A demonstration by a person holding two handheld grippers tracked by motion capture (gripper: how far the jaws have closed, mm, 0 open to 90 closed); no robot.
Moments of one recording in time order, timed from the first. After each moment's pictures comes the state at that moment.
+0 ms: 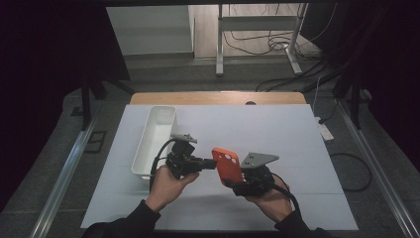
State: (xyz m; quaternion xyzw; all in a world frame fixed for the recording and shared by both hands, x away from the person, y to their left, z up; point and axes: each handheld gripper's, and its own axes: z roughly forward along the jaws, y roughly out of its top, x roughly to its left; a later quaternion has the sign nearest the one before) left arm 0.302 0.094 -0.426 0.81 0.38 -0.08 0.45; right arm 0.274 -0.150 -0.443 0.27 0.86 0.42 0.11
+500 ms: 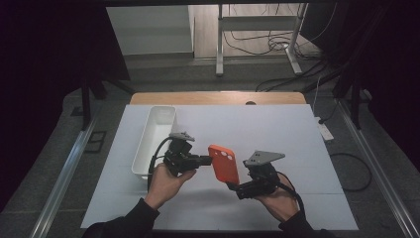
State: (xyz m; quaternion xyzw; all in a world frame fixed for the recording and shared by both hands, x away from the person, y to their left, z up) left arm 0.307 0.102 -0.425 0.81 0.39 -0.05 0.44; right arm 0.278 -0.163 -0.442 0.29 0.86 0.41 0.10
